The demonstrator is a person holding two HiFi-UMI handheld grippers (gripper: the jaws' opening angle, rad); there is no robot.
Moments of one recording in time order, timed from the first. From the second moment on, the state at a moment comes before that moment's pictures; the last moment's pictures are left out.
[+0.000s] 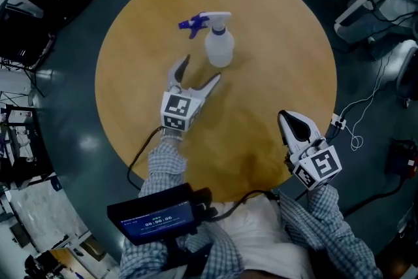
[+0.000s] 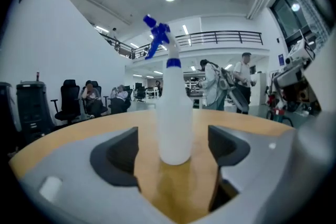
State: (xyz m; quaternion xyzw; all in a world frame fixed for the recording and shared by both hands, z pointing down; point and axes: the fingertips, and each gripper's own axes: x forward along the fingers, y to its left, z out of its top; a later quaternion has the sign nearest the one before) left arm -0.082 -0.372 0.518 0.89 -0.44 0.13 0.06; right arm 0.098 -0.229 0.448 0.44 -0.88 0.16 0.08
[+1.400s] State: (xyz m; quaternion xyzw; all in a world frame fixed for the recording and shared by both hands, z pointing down) left arm -0.115 -0.191 0.469 0.87 -0.48 0.09 0.07; right arm 0.032 -0.191 0.415 0.42 -0.90 0.12 0.06
